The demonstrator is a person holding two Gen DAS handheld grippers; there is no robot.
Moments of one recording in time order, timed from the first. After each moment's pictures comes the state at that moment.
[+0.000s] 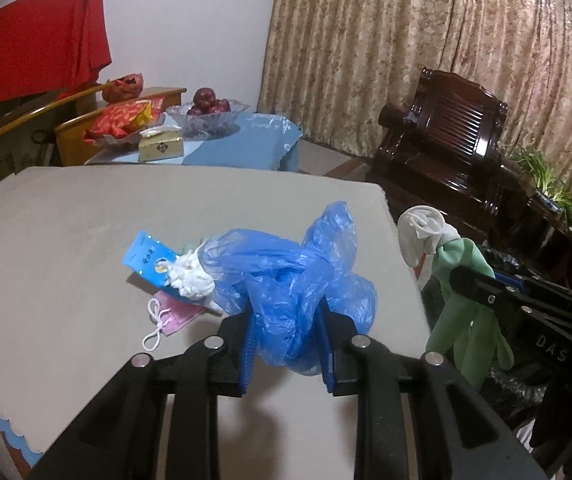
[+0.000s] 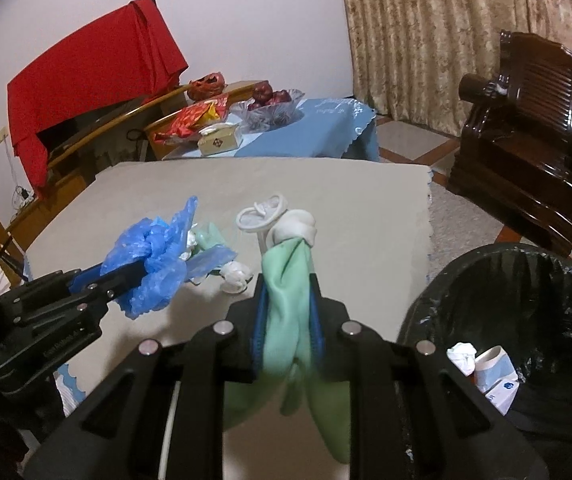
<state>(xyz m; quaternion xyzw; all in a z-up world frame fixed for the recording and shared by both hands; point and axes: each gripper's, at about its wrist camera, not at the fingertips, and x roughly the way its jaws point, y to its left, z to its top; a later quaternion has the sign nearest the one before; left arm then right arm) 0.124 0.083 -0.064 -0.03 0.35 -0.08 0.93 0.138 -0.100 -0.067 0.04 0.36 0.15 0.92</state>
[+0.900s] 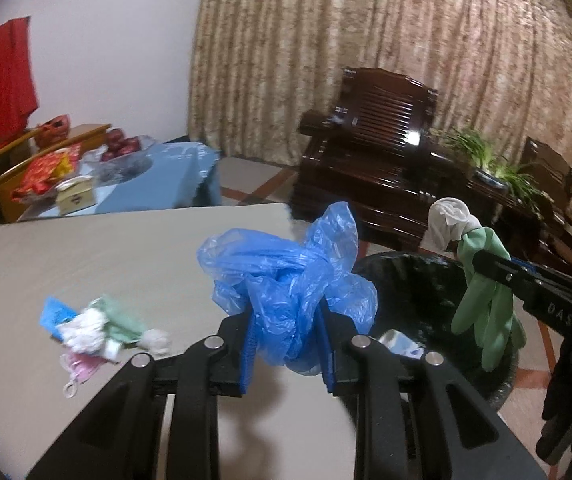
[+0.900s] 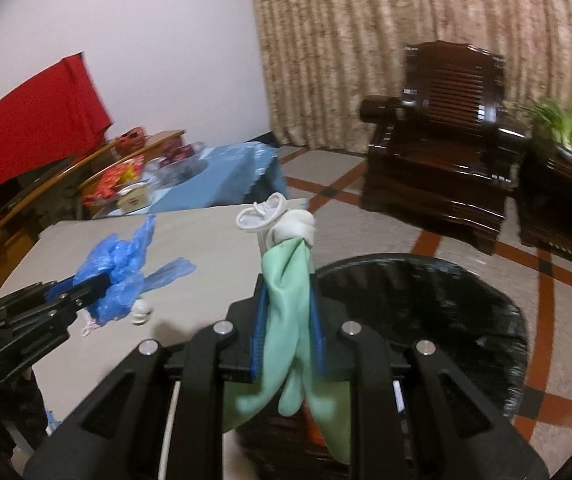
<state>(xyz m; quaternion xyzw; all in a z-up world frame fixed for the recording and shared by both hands) 0.130 -0.036 -0.030 0.01 0.32 -0.20 0.93 0.088 -0.251 -0.031 0.08 0.30 0.01 0.95</state>
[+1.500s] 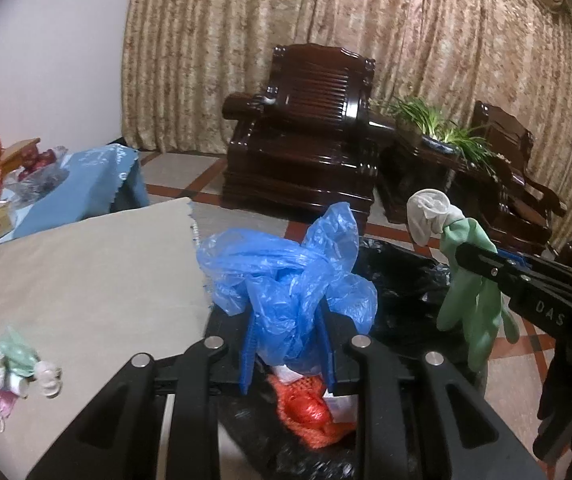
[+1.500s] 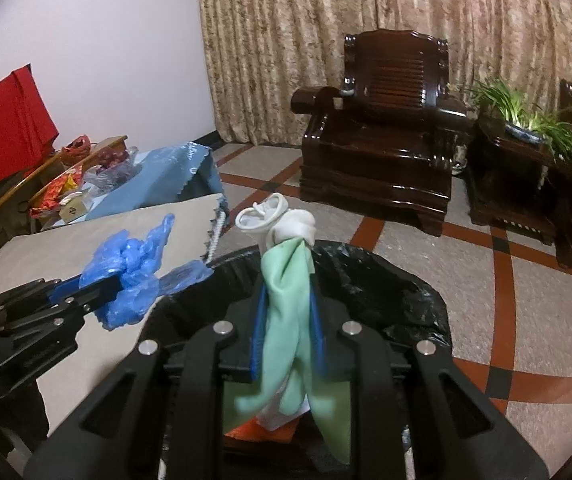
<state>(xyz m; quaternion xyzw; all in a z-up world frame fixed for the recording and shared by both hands) 0.146 -0.159 -0.059 0.05 0.33 -0.30 0.90 0.074 -0.336 -0.062 0.09 0.32 -0.08 0.94</state>
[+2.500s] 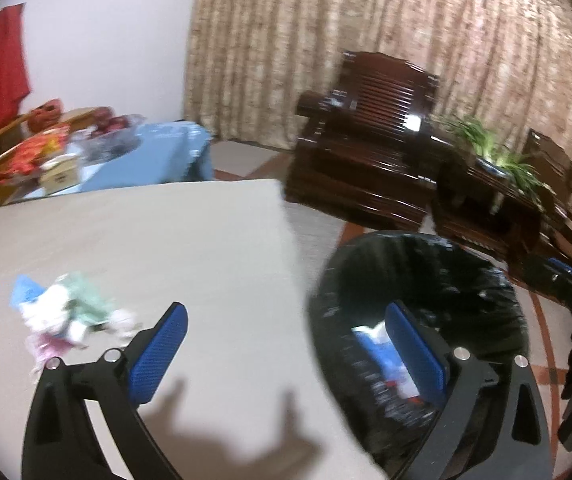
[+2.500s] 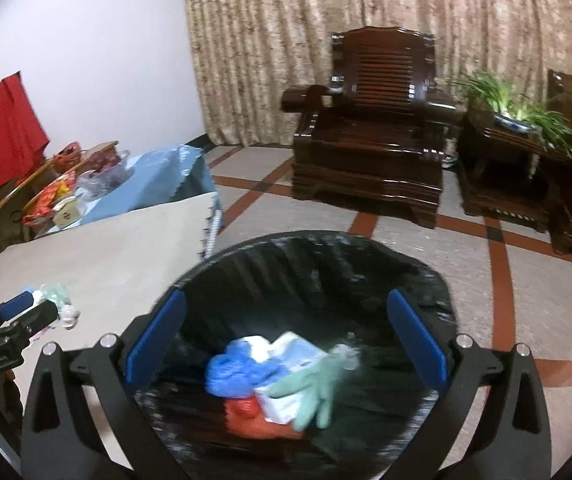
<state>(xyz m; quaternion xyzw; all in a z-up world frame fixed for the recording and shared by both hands) 0.139 -0.043 -0.068 0.01 0.34 -0.19 0.92 0.071 -0.318 -0.065 0.10 0.31 -0.09 0.94</state>
